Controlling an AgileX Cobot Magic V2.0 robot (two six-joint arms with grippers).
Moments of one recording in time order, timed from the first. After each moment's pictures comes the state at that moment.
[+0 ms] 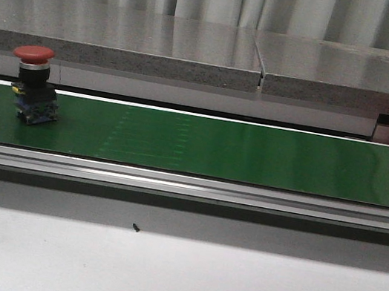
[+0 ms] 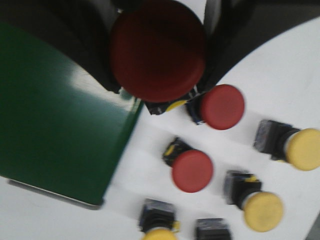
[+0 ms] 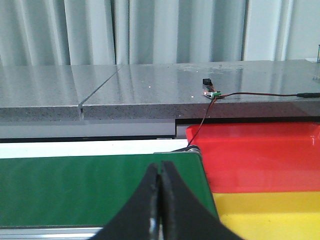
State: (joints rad) left arm 0.26 1.49 -1.12 0.12 0.75 -0.14; right arm -0.05 -0.01 0.03 -0.02 -0.02 0.10
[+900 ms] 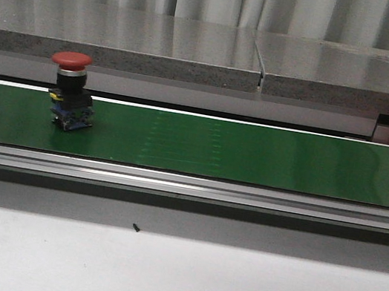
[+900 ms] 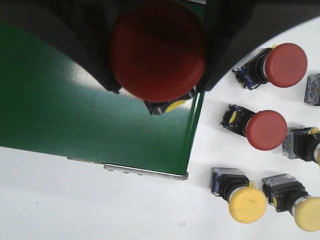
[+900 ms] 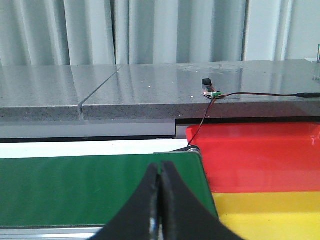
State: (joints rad) left arm 0.13 1.51 -1.16 0.12 0.72 -0.13; right arm -0.05 -0.01 0.03 -0.02 -0.02 0.10
